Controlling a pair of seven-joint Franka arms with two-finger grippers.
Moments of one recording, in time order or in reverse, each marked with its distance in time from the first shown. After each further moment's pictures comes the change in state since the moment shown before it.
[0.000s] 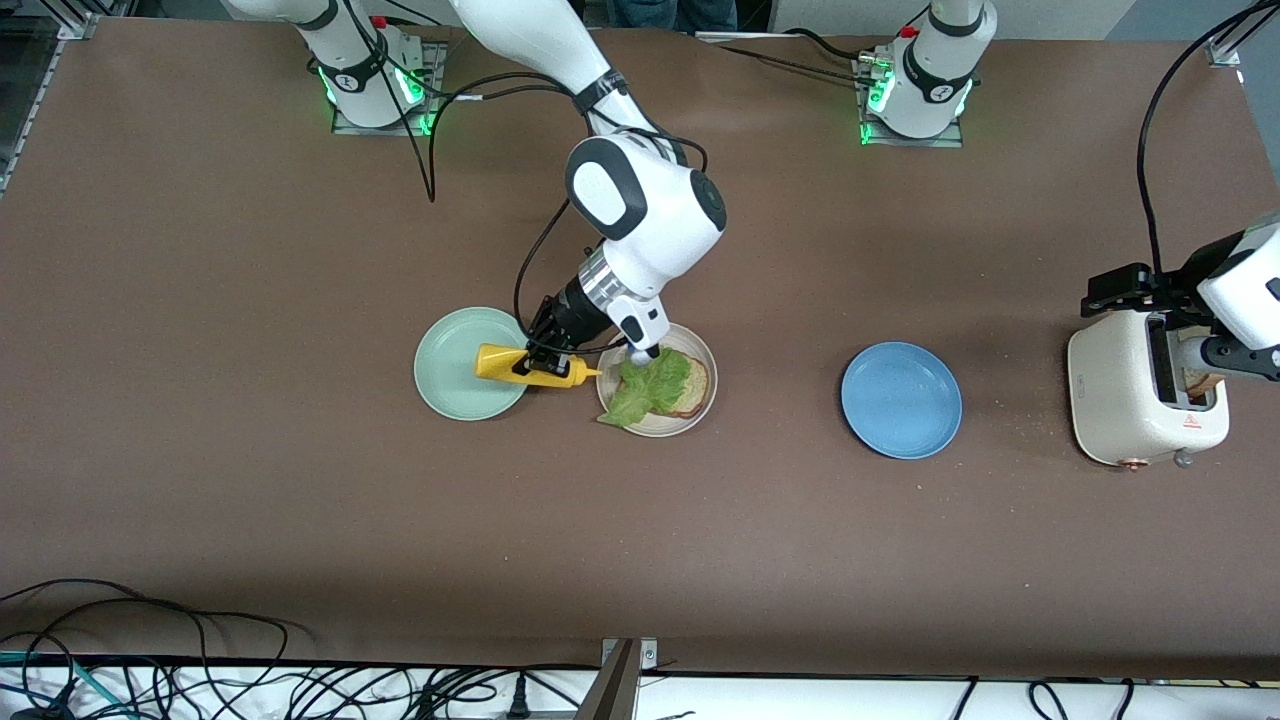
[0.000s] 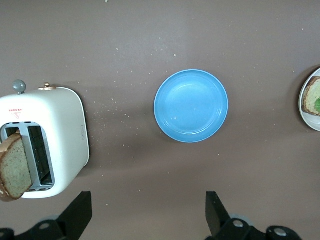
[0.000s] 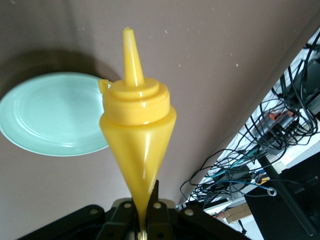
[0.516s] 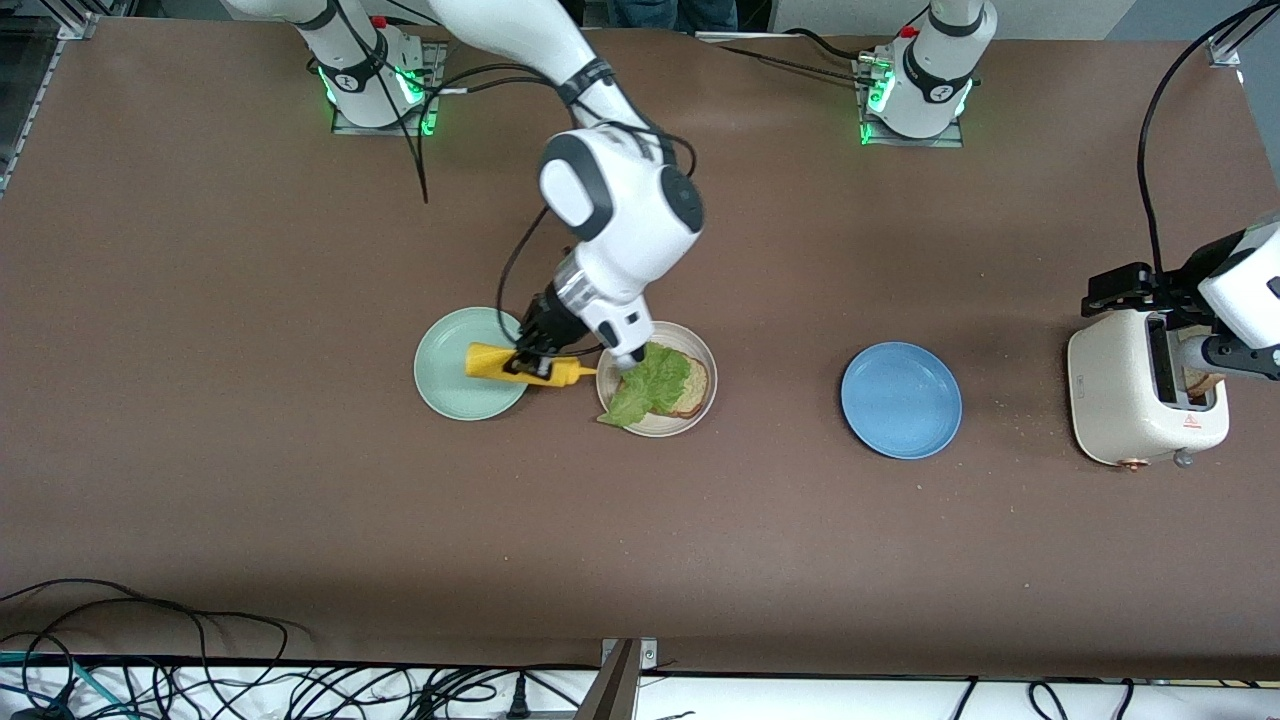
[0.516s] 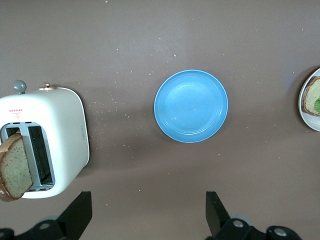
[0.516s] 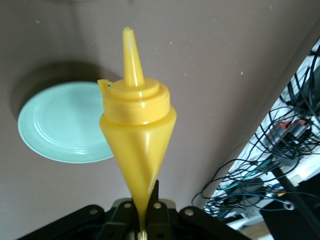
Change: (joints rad) left arm 0.000 -0.002 0.000 0.000 0.000 0.000 0.000; right arm 0.000 -0.029 0.025 -0.001 0.033 -0.004 -0.005
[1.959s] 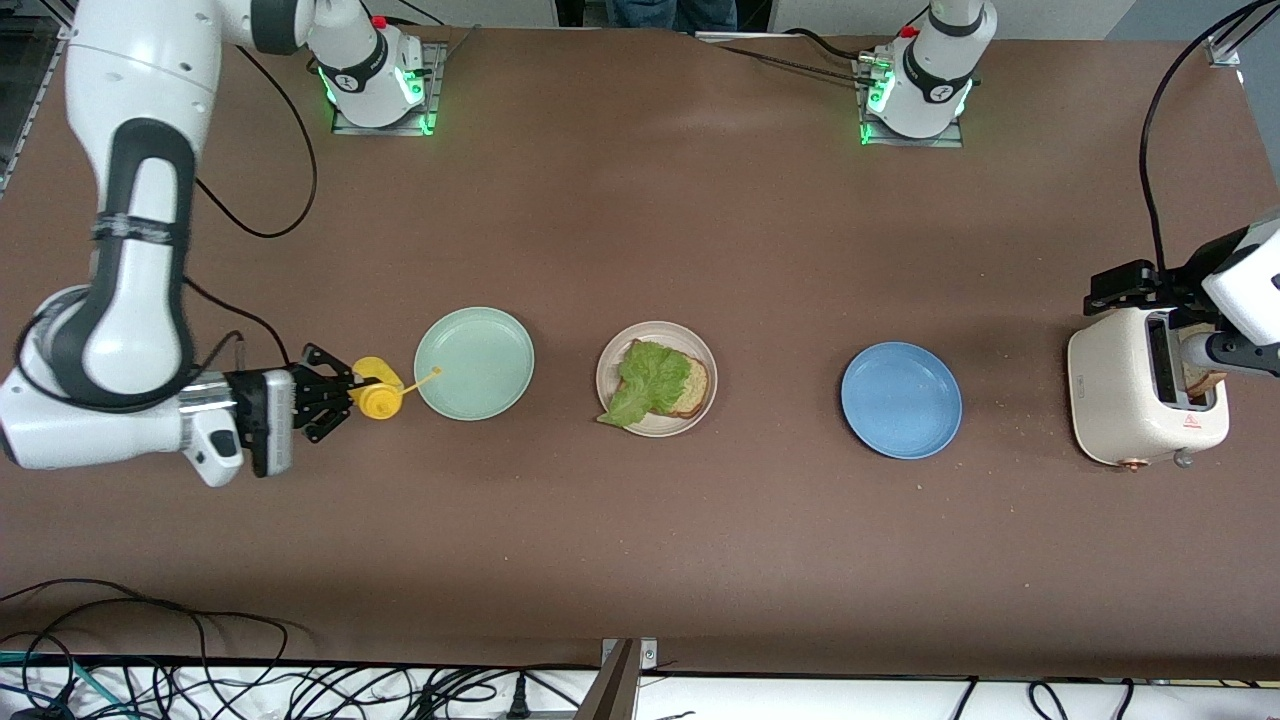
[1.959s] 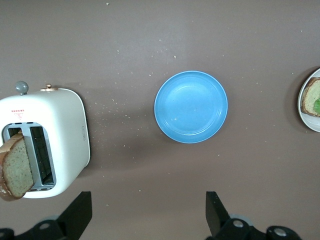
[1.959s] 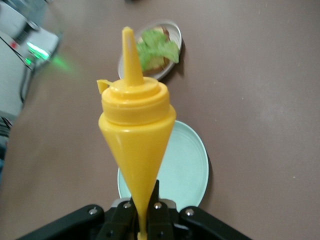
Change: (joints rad) left arm 0.000 -0.005 0.000 0.002 0.000 0.000 0.000; right arm -0.751 -0.079 -0.005 -0.088 1.236 -0.284 -0.666
